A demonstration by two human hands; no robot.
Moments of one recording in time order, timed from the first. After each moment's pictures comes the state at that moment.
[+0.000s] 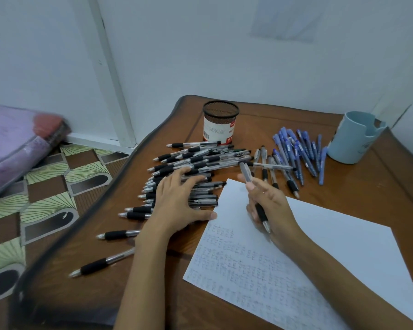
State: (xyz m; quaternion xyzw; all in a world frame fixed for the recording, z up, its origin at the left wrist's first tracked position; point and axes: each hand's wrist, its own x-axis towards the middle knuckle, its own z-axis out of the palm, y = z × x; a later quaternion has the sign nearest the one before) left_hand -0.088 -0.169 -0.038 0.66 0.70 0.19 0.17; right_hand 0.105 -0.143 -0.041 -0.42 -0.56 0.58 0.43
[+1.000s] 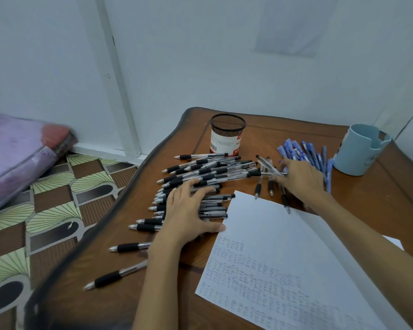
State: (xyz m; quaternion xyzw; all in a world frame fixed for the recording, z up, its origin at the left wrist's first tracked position) left_hand -0.090 -0.168 -0.036 0.67 0.70 0.19 0.18; right_hand 0.137 -0.031 -0.019 -0.65 -0.75 0.00 0.12
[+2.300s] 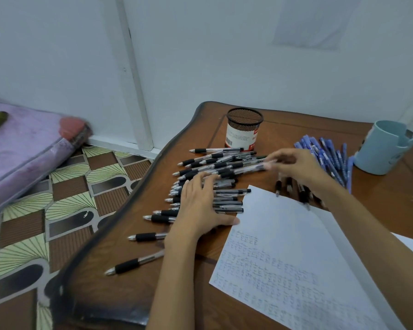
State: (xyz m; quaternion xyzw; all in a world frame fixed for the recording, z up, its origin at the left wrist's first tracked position) left_hand -0.093 -0.169 -0.037 0.64 0.72 0.20 0.19; right_hand 0.108 -0.049 -0.003 -0.45 -0.73 0.40 0.33
